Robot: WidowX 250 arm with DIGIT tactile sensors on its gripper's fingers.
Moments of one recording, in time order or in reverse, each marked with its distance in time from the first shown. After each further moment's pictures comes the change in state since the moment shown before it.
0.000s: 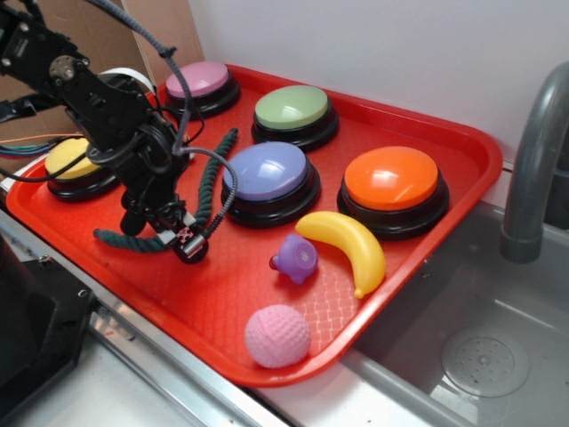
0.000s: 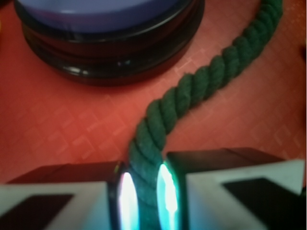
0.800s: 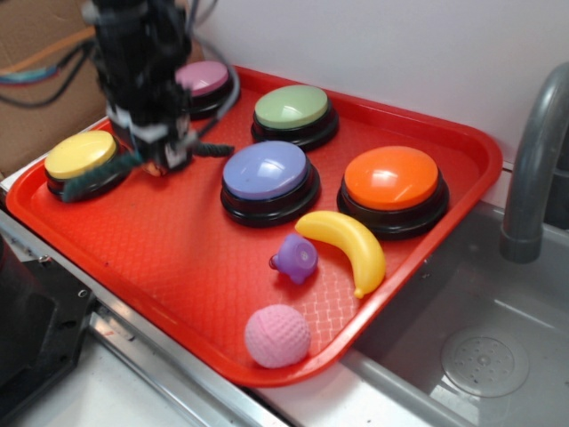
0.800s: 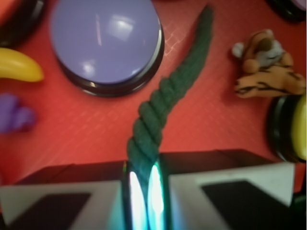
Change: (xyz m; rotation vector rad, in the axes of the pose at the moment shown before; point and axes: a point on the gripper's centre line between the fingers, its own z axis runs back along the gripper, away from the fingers) arm 0.039 -0.017 0.107 0.033 0.205 0.143
